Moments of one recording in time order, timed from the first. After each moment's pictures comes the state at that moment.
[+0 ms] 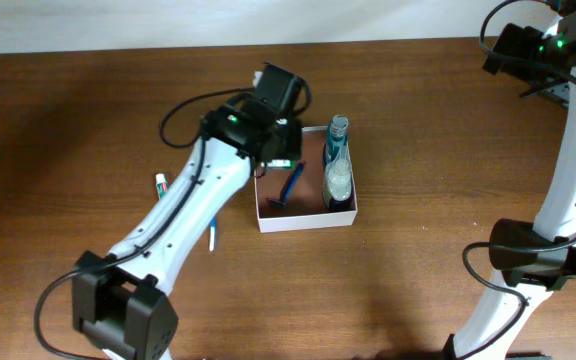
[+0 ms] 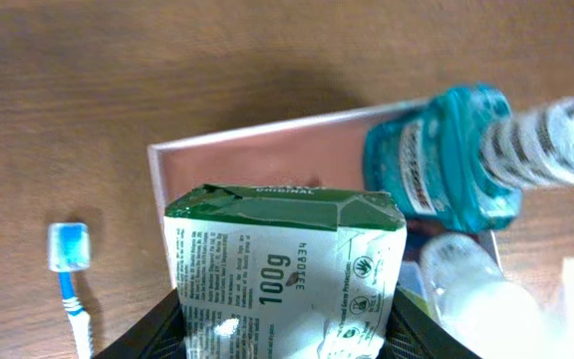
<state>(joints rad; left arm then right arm) -0.54 1.84 1.68 -0.89 -0.10 -0.40 -0.18 2.09 2.69 -1.69 0.08 0.34</state>
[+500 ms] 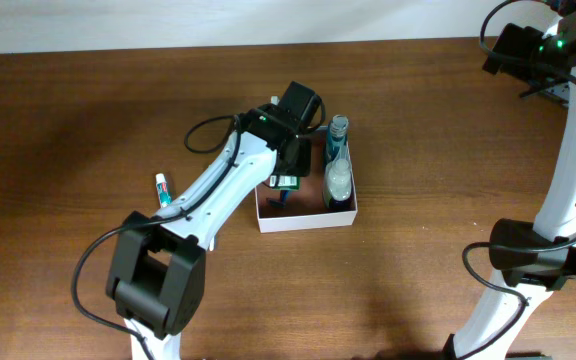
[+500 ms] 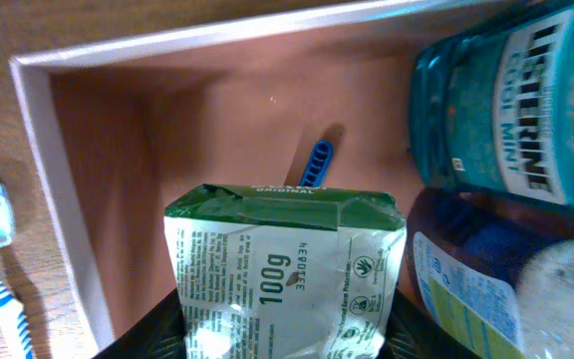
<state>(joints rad) -0.56 2.01 1.68 -0.92 -0.09 -0.45 -0.18 2.09 2.69 -1.69 0.08 0.34</state>
